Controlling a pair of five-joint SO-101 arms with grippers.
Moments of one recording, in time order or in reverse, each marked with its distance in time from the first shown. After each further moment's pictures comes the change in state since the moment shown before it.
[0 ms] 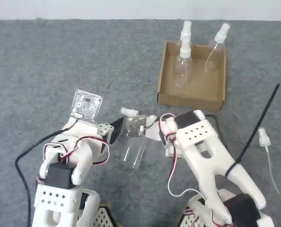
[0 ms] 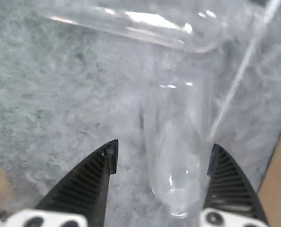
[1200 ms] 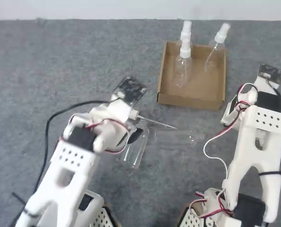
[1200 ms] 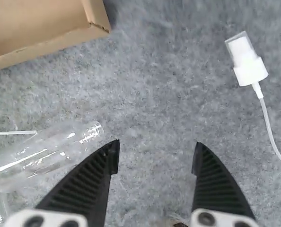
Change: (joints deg) left arm 12.5 33.4 -19.5 5.8 -12.6; right arm 39.9 0.4 -20.7 16.1 -70.7
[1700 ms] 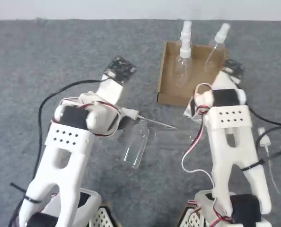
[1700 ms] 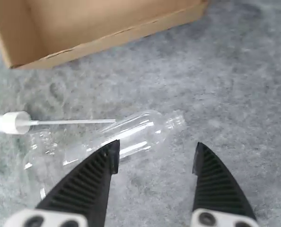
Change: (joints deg) left arm -10.4 8.1 -11.3 6.6 -0.2; right arm -19.1 0.0 0.4 -3.1 -20.9
